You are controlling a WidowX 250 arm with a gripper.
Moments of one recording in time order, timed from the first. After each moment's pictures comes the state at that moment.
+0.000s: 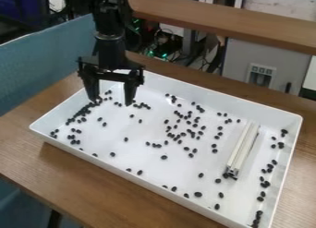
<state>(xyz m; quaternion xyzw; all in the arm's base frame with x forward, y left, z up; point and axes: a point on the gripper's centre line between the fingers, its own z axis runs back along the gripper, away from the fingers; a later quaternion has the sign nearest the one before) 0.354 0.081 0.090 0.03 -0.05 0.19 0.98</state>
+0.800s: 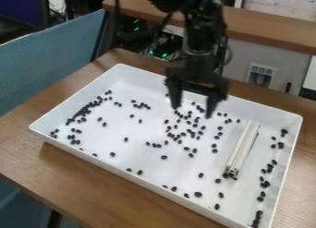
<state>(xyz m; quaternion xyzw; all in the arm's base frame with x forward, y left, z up) 0.413 -0.049 0.077 -0.01 -0.09 0.03 1.00</state>
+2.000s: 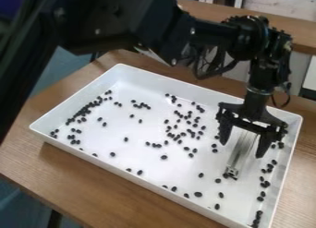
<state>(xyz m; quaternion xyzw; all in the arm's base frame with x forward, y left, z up) 0.428 -0.123 0.024 0.01 -0.01 0.01 1.00</state>
